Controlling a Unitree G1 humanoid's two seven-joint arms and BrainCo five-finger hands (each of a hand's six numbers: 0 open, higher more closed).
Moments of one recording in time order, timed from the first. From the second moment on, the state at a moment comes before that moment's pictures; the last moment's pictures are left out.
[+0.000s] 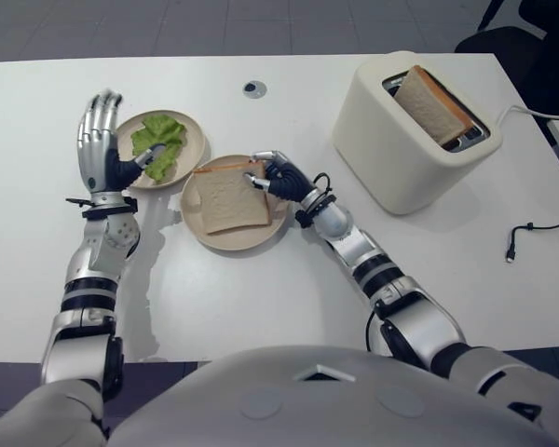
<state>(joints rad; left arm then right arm) -0.22 0.48 0.06 0.58 0.84 -0.41 0.63 -0.41 -0.08 0.41 0.71 -0.28 -0.59 0.02</state>
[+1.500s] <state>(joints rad) -0.03 0.66 -0.13 0.19 0.39 -0.43 0.09 -0.20 -0.34 0.38 0.20 -0.63 -0.47 -0.05</state>
